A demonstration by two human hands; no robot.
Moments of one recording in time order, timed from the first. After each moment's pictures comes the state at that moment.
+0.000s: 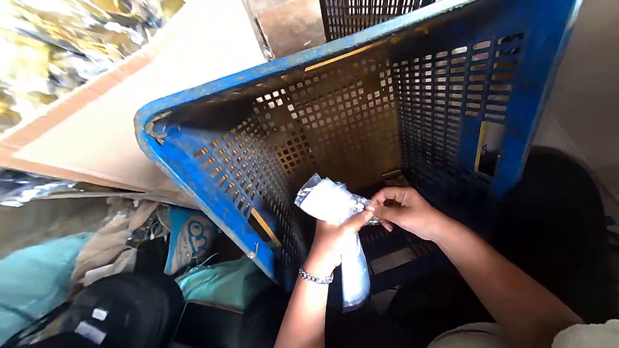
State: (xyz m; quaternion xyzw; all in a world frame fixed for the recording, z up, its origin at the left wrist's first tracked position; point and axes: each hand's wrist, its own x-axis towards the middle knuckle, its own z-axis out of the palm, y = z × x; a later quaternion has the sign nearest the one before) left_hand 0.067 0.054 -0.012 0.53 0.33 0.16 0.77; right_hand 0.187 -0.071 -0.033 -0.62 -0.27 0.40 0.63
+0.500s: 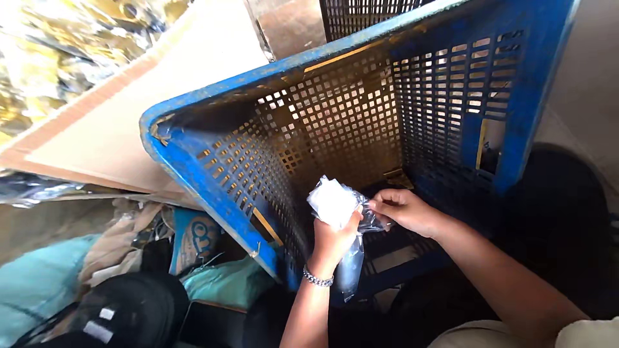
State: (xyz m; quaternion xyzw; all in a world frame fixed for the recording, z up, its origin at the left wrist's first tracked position) left_hand 0.062 0.060 -0.040 0.72 0.28 0.24 0.60; right_hand 0.187 -0.066 -0.033 -0.65 -0.25 0.44 0.57
